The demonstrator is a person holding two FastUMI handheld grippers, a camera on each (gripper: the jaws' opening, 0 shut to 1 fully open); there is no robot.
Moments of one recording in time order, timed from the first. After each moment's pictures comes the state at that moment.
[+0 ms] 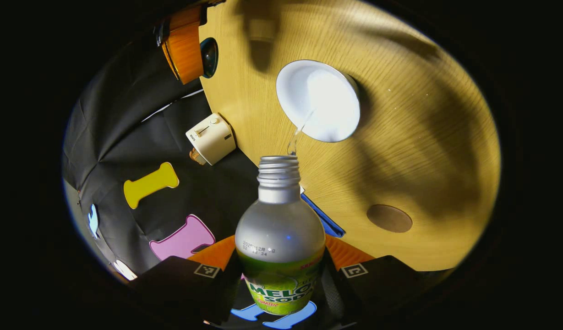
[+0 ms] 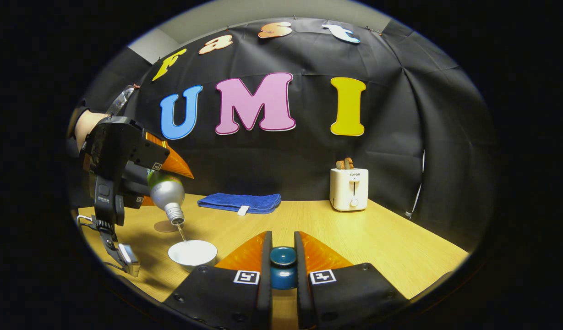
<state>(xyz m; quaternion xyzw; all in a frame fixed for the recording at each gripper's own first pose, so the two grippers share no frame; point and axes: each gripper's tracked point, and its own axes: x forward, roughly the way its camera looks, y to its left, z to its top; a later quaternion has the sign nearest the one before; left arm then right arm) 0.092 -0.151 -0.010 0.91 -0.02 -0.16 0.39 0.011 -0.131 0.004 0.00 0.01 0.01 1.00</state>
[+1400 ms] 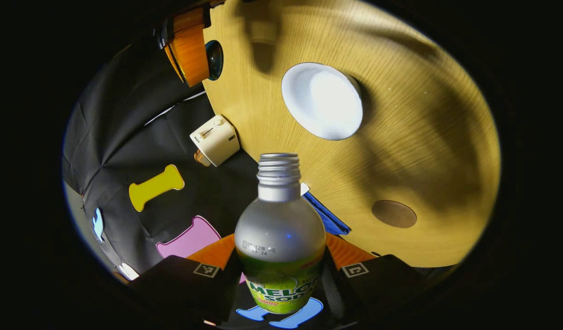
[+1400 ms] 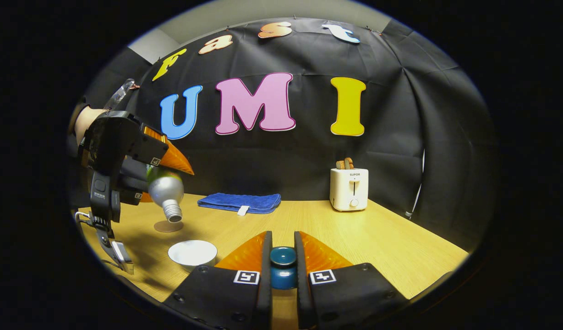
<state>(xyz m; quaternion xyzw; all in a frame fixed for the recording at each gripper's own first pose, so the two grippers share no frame) 0.089 -0.148 -0.010 0.91 -0.04 -0.15 0.39 0.011 -0.132 0.004 0.00 0.01 0.01 1.00</state>
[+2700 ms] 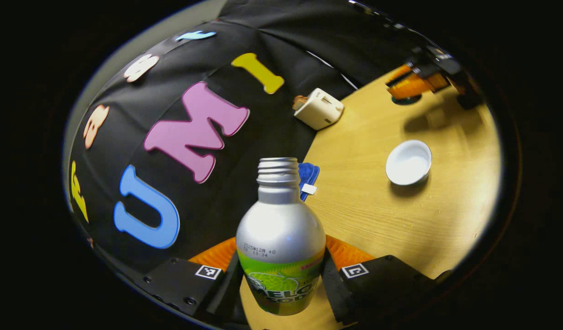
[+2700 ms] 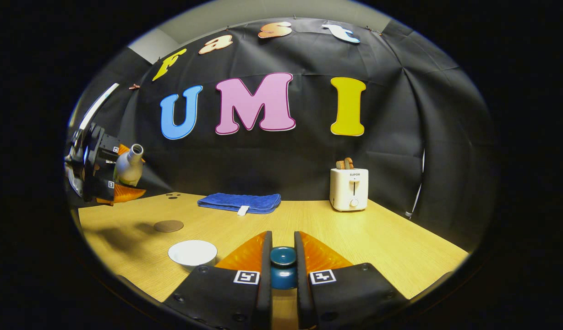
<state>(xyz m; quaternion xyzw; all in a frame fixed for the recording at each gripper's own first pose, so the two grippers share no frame) 0.054 -0.054 0.008 0.45 0.00 -0.13 0.88 0.011 -0.134 0.004 0.00 0.01 0.00 1.00</state>
